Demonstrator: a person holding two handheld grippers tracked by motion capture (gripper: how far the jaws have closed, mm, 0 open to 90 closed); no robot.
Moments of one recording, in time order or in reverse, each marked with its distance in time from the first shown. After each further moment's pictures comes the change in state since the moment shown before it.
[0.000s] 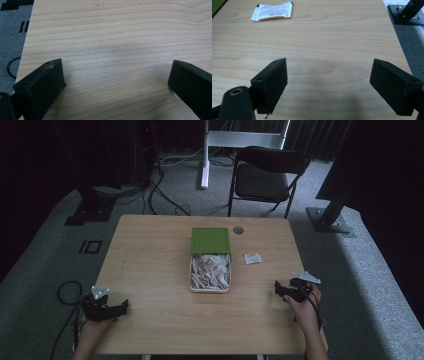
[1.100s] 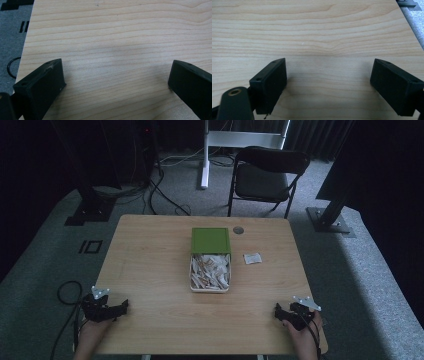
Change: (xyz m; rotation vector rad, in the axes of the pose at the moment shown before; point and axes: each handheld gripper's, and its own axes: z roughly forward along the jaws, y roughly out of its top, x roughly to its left) left arm 0.000 0.000 0.000 0.000 0.001 0.001; right arm 0.016 -0.064 -0.039 0.055 -0.081 0.050
